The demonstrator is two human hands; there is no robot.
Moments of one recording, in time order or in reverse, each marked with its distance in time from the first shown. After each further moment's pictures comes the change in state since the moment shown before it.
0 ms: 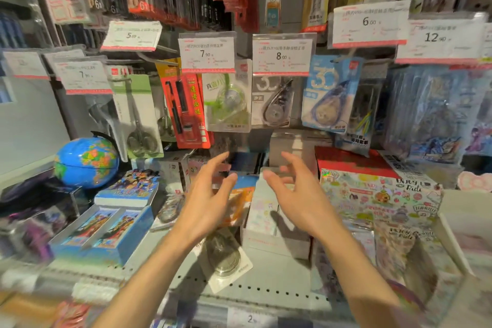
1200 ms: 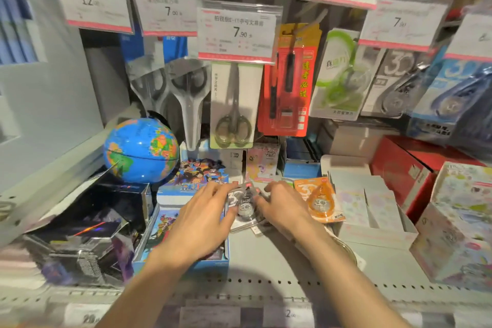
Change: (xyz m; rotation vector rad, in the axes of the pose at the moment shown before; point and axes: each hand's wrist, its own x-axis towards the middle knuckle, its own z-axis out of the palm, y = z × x) left_hand 0.030 -0.192 -0.174 0.481 -0.370 0.143; right_hand 0.048 -0.047 0.266 -0.675 -0.189 0.259
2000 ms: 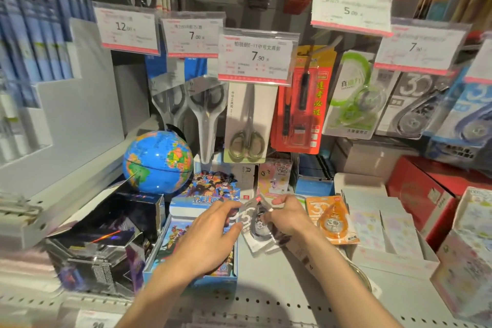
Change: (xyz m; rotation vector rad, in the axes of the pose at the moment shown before) left_hand -0.002 -0.009 0.005 -0.233 0.000 -0.079; right_hand 0.021 -0.001 0.006 0.624 -0.162 0.279
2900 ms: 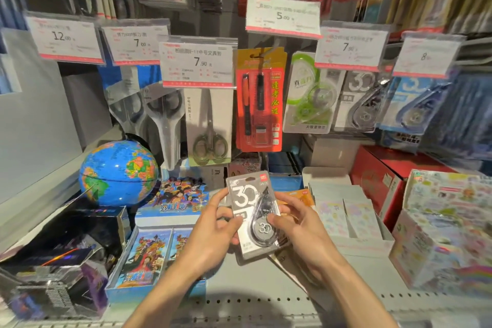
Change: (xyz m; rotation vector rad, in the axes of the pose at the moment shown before) left_hand 0.021 0.050 0.041 -0.767 -0.019 -0.197; right_hand -0.068 0.049 -0.059 0.574 0.010 -0.310
